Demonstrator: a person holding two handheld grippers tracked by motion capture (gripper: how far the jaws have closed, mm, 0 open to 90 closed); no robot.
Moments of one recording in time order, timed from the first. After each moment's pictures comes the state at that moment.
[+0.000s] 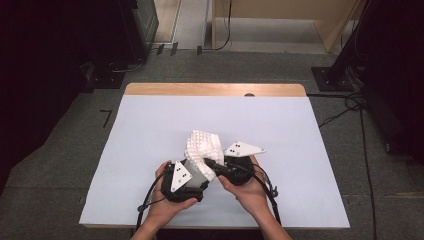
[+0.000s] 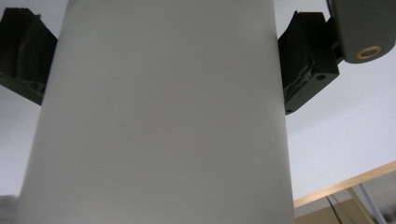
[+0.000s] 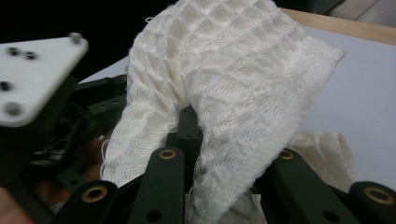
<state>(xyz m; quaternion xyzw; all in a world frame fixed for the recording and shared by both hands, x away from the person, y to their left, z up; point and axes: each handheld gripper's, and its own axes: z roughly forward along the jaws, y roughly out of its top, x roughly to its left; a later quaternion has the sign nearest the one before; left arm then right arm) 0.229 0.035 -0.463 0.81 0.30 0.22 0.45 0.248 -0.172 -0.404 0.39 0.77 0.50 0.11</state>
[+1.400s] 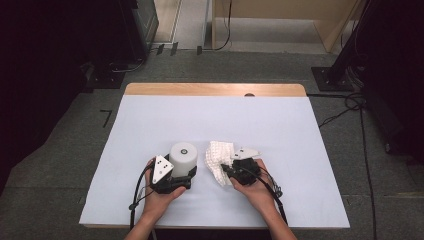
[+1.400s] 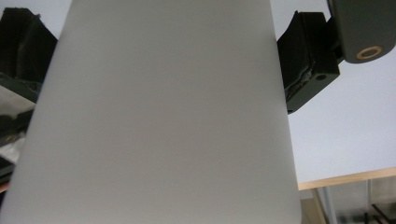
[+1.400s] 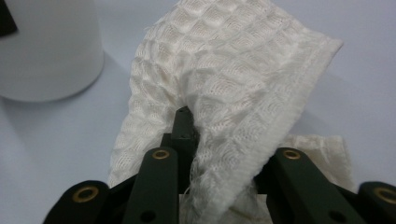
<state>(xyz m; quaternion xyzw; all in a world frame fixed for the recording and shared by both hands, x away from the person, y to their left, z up) 0.250 0.072 -0.477 0.74 0.38 0.23 0.50 0.272 -0.197 -0.479 0.42 0.81 0.38 0.14</state>
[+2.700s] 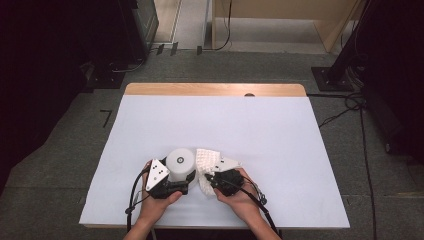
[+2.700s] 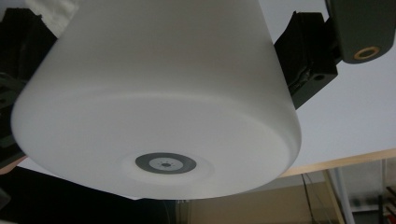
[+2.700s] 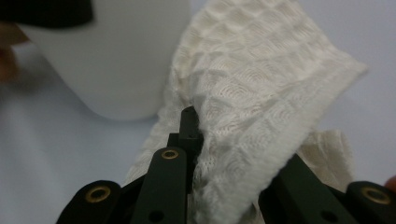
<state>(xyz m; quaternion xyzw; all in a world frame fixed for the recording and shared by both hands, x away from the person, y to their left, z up) 0.235 0.077 -0.466 0.74 0.35 0.23 0.53 0.245 -0.147 -0.474 0.37 0.83 0.40 0.14</state>
